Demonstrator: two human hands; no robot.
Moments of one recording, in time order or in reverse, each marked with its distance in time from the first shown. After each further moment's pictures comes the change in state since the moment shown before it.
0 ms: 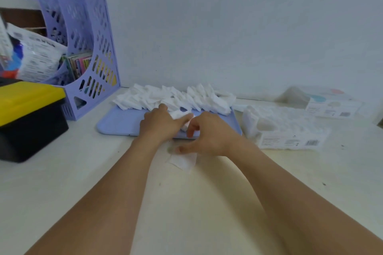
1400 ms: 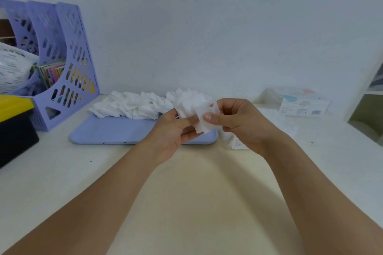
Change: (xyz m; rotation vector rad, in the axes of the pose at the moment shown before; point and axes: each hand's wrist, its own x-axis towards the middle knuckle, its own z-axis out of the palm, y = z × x) left_hand -0.055 0.070 0.010 -1.354 -0.543 0.148; right_hand -0.055 0.054 -0.085 0.840 0.139 0.030
